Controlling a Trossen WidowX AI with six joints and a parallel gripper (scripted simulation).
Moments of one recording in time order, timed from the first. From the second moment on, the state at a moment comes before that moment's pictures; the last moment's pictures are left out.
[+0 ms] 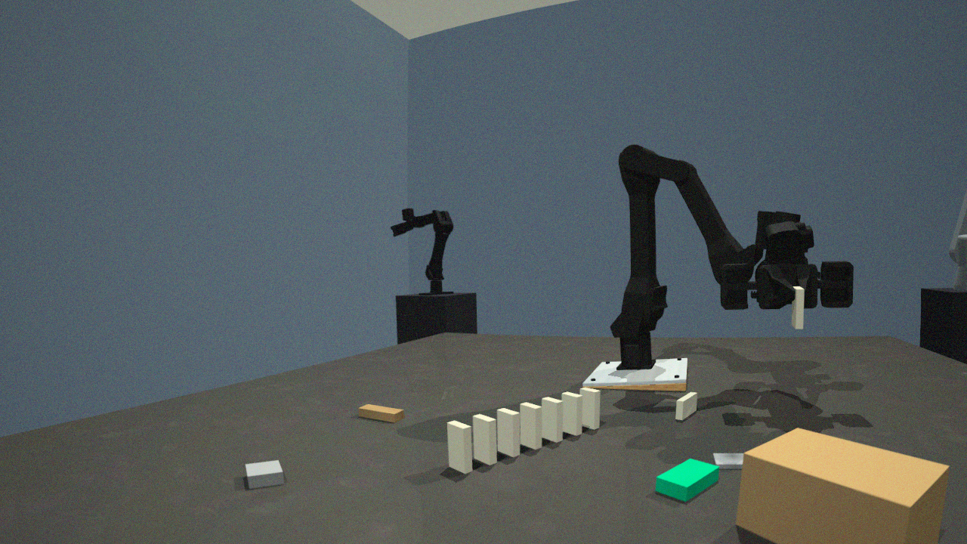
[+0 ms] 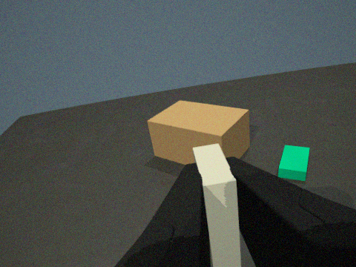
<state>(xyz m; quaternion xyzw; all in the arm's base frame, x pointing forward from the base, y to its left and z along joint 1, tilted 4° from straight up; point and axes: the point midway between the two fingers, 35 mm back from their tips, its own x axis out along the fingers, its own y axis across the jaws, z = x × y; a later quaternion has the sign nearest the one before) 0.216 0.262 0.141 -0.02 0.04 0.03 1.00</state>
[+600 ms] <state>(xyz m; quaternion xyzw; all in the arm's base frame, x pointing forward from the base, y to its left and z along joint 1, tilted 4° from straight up) 0.220 0.266 0.118 -0.02 0.03 0.03 1.00</state>
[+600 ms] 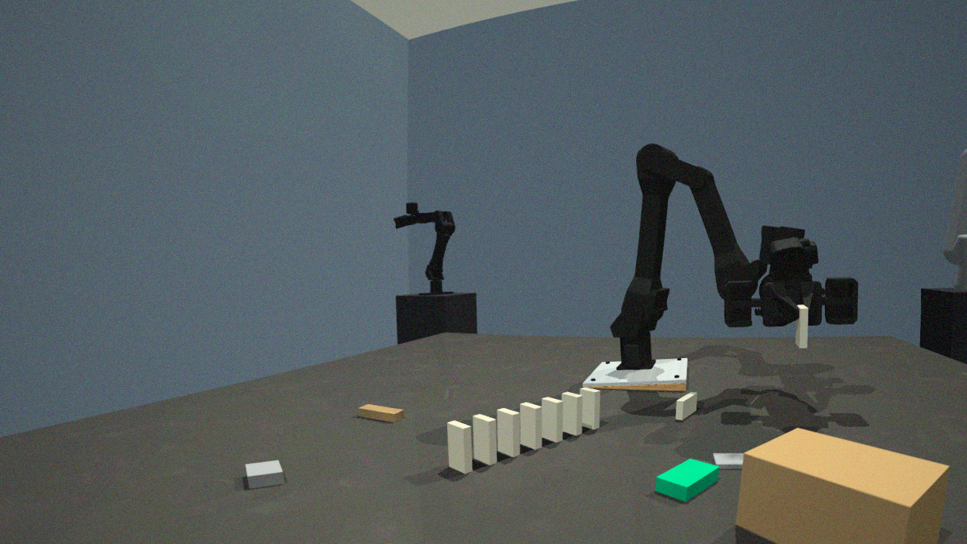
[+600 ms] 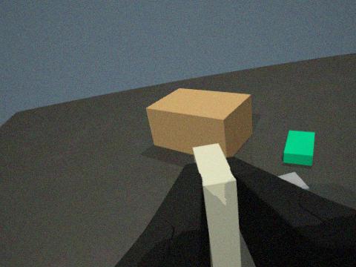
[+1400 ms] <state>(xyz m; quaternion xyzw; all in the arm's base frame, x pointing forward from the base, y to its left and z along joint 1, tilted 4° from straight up) 0.227 0.262 0.052 -0.01 0.04 0.03 1.00</state>
